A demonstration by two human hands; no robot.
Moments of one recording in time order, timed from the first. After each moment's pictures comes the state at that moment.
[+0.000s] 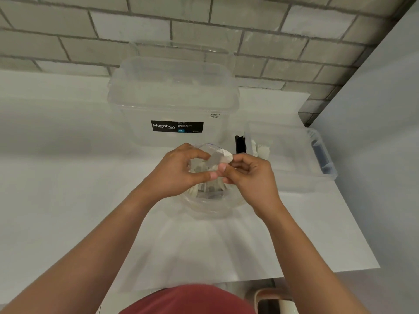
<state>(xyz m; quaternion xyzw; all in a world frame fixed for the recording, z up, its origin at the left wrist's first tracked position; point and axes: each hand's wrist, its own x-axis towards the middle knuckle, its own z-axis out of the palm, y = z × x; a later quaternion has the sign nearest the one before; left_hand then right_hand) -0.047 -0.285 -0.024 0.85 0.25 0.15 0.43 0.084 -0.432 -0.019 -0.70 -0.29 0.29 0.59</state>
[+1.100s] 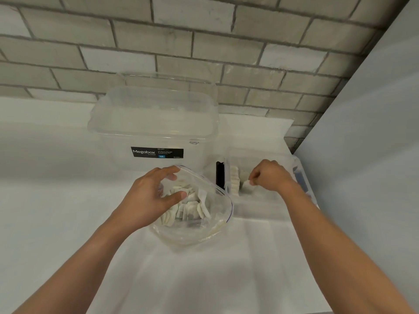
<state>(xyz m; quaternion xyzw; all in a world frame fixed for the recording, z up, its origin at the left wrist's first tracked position) -0.039 -0.289 -0.028 0.84 0.33 0.20 0.38 0.293 -0.413 -0.051 -0.90 -0.40 0.18 0.04</state>
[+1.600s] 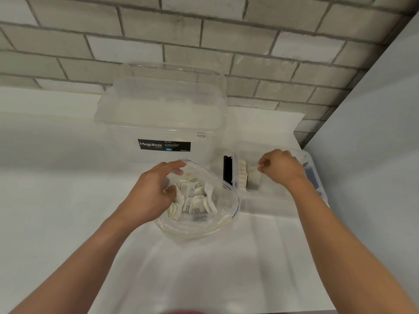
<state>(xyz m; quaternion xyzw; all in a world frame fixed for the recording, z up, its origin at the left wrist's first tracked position) -0.043 -0.284 -0.038 0.85 0.32 0.19 0.36 0.283 -0.414 -0.042 -0.91 -0.39 0.09 0.07</state>
